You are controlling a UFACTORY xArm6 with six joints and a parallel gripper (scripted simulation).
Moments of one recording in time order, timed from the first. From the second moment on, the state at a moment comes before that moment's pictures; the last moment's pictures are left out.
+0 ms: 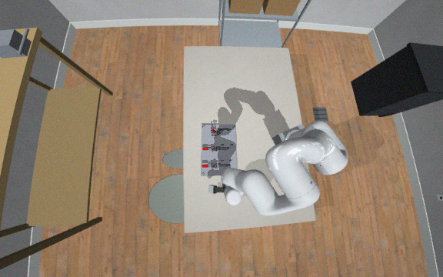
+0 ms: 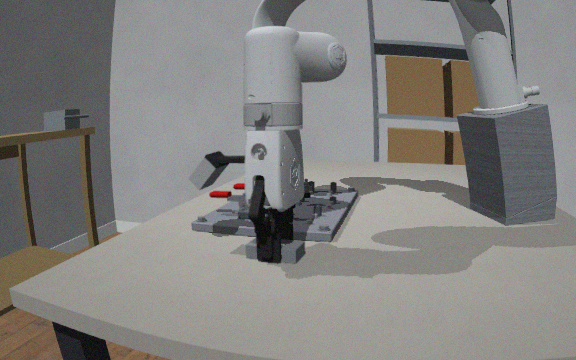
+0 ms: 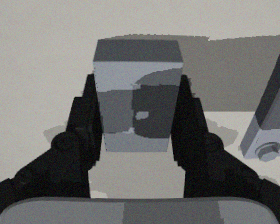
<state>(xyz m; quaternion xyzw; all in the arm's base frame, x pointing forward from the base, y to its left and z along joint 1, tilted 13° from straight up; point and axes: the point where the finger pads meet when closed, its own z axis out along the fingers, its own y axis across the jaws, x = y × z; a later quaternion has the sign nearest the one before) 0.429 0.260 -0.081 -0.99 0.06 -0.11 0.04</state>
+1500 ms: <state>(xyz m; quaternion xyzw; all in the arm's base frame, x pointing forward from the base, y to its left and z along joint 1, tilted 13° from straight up) 0.414 0.256 -0.009 -0.99 0.06 -0.11 0.04</state>
